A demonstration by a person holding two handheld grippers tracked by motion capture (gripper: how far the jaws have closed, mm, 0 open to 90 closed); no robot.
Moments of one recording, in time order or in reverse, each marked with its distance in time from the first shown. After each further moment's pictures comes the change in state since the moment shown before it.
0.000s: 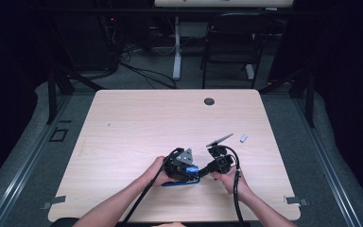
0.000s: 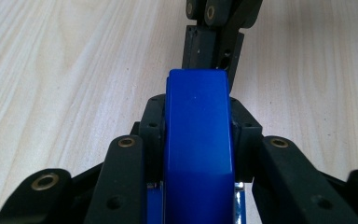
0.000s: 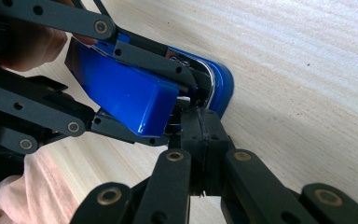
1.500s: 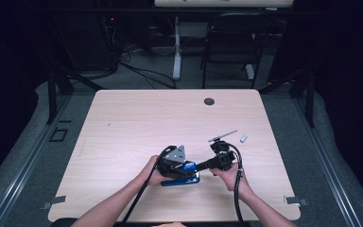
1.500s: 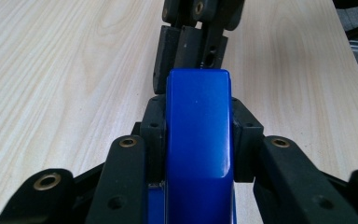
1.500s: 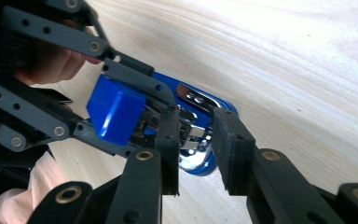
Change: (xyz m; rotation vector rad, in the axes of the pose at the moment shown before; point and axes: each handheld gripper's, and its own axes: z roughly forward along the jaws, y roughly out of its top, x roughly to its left) left arm -0.001 -0.006 -0.024 -0.139 0.006 0.002; right arm 0.009 0.003 -0.017 -0.131 0.010 -0.081
